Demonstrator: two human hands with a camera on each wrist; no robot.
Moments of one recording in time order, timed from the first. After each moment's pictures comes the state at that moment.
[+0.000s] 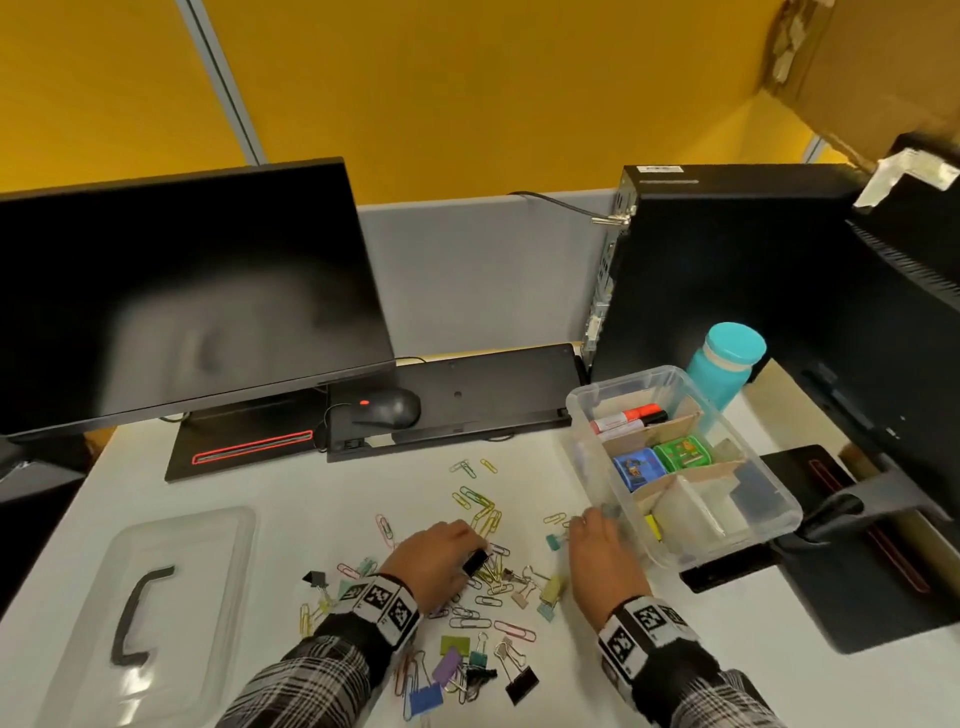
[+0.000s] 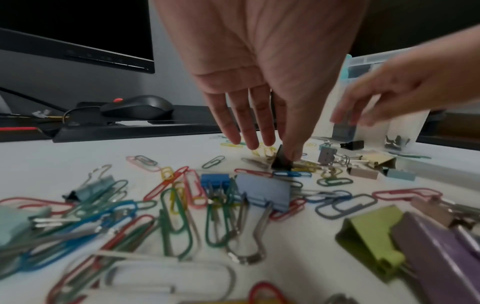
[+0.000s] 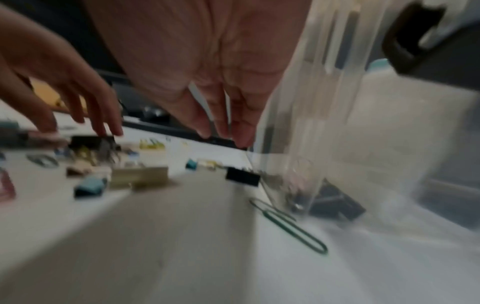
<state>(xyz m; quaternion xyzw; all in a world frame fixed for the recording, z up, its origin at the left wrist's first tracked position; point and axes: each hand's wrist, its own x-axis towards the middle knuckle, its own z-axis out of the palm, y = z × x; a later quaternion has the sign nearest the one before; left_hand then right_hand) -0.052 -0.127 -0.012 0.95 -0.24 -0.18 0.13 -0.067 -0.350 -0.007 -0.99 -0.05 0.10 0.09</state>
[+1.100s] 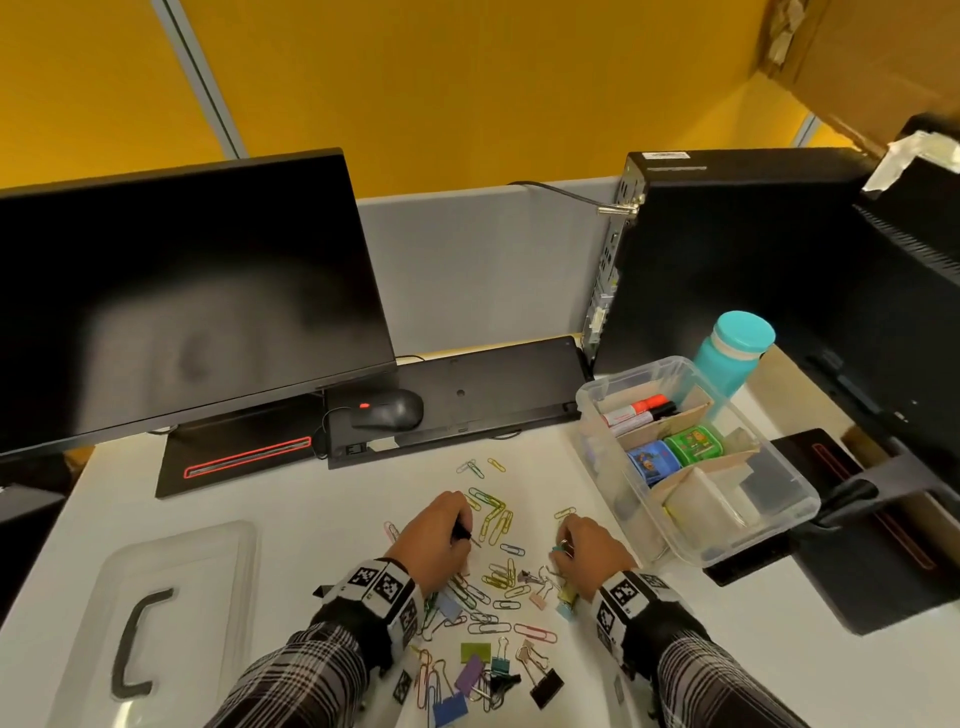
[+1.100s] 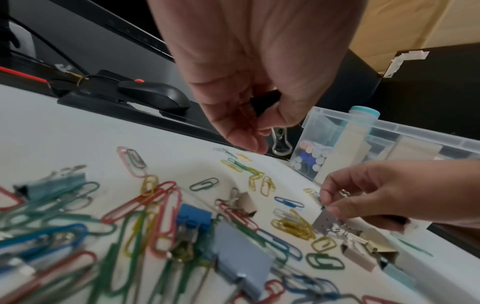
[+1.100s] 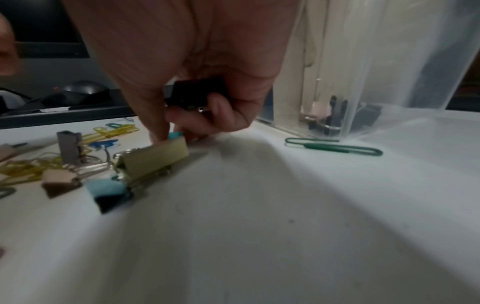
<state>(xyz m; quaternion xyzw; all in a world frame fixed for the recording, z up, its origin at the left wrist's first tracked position) -0.032 -0.110 -0.004 0.92 -0.09 -0.17 0.35 -0.039 -0.333 -0.040 -0.95 0.06 0.22 0.23</state>
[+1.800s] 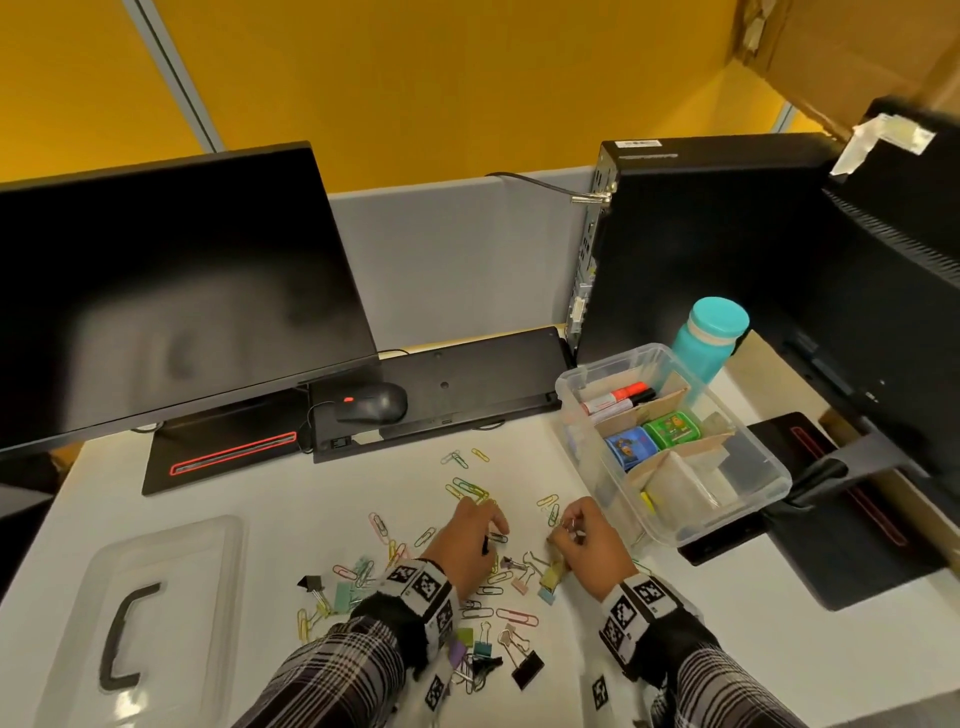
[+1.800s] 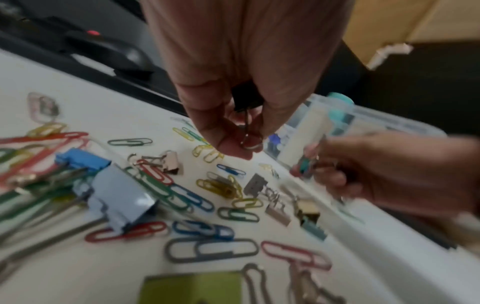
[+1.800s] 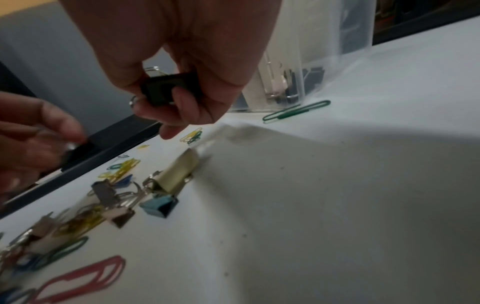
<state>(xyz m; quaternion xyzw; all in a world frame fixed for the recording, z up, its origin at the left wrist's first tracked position) -0.046 -0.164 -0.018 0.92 -0.11 -0.20 0.32 -0.062 -0.355 -0.042 -0.86 0.10 0.11 0.49</state>
